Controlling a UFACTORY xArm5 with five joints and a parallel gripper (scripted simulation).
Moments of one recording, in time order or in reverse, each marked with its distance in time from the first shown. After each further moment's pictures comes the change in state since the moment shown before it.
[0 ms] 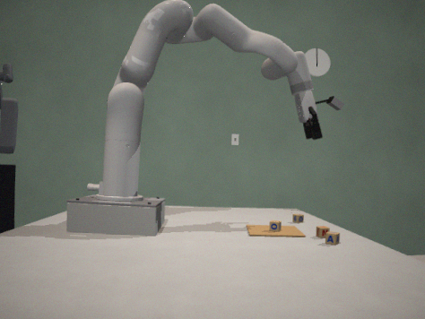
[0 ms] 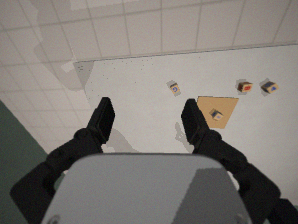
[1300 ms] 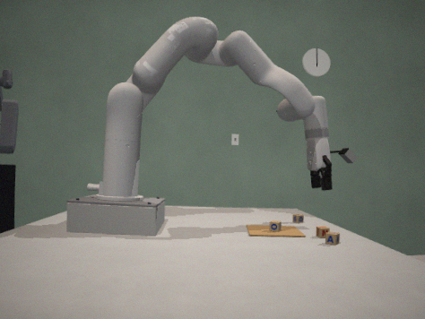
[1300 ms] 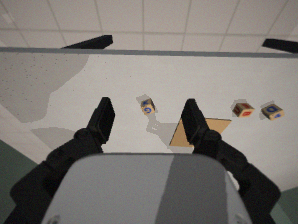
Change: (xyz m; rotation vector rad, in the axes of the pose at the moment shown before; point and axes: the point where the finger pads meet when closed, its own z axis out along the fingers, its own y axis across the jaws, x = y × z) arm -0.030 0.078 0.157 -0.080 -0.168 -0.112
